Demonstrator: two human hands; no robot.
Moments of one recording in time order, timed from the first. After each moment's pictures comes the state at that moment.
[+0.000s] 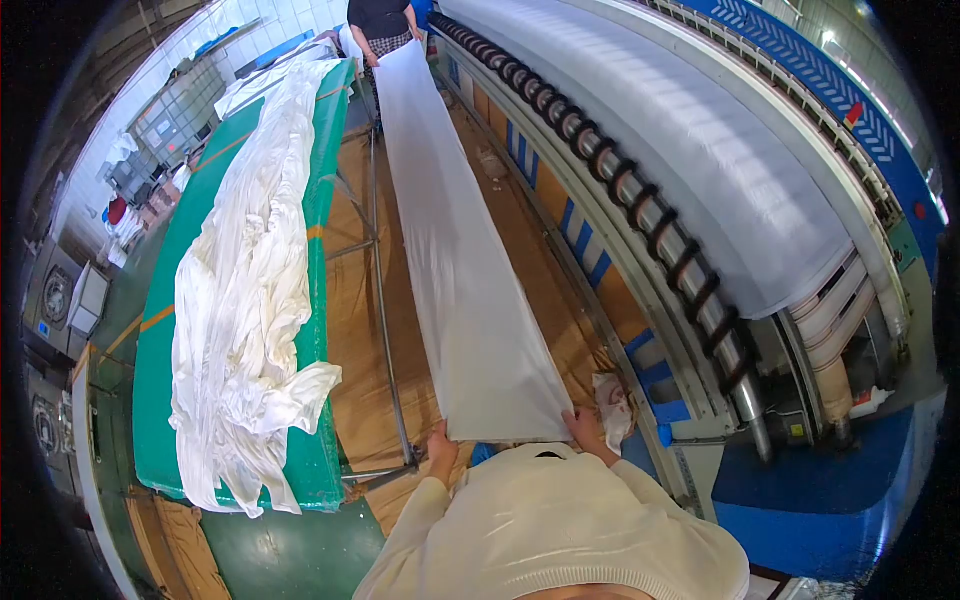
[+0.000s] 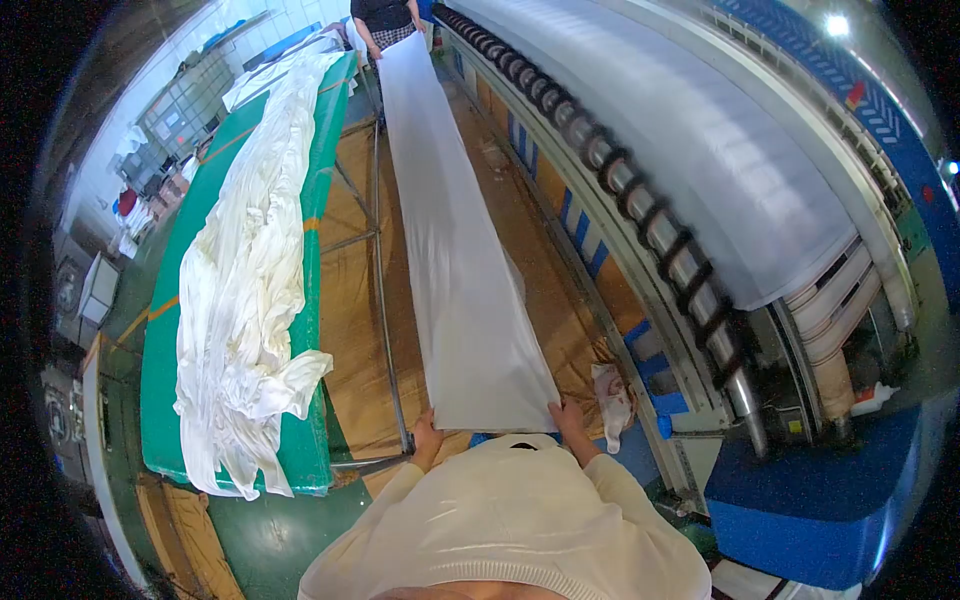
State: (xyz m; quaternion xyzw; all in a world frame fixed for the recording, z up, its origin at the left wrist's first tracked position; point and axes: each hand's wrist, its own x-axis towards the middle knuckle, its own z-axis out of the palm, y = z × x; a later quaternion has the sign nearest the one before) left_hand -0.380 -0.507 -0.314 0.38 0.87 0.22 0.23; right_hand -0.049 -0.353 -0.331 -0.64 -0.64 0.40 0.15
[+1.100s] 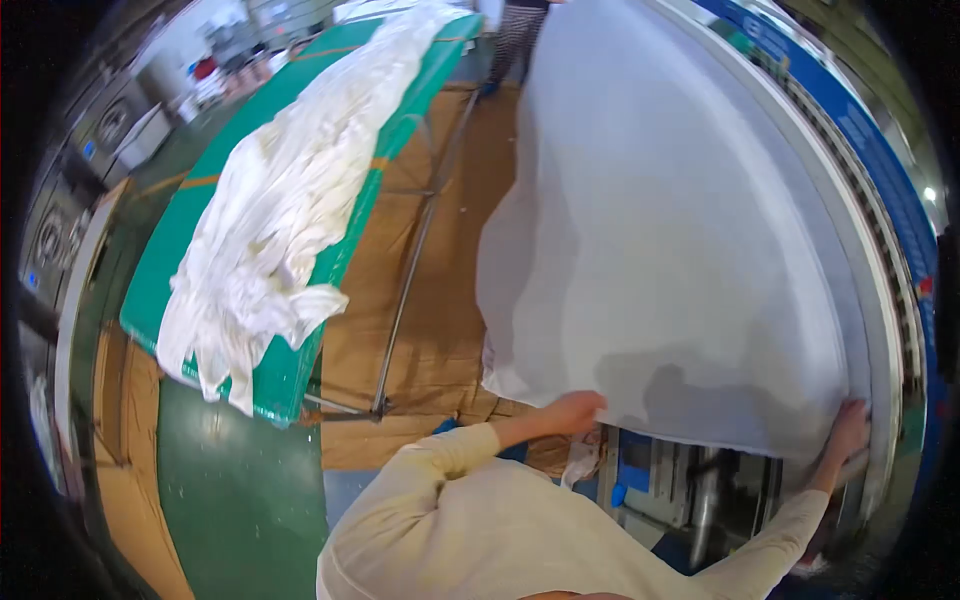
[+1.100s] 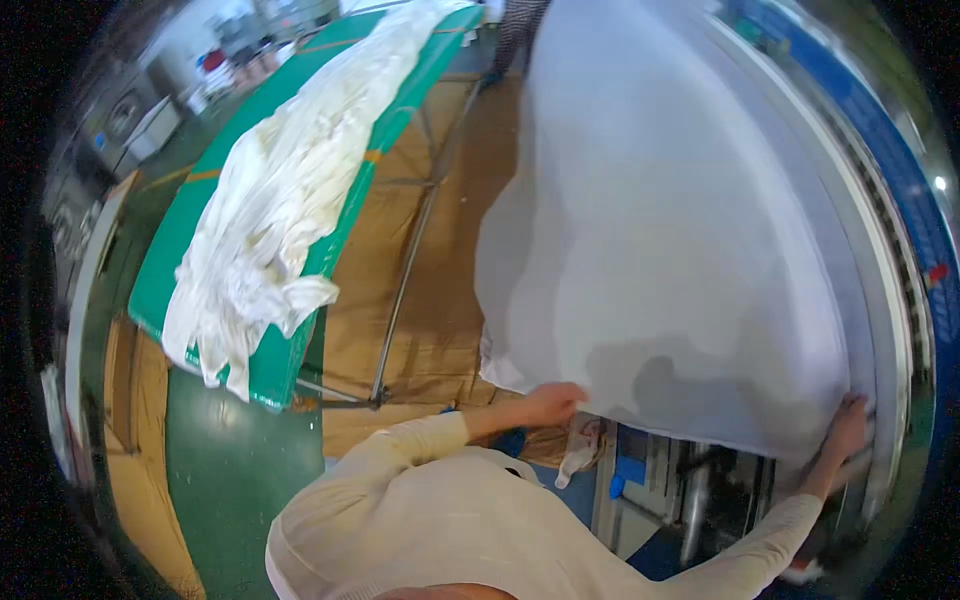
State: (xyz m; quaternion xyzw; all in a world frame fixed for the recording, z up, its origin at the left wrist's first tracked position) left_hand -0.171 -0.275 -0.172 0.70 0.49 0.44 0.29; right_hand 0.337 -0.039 0.139 -0.75 -0.58 -0.32 0.09
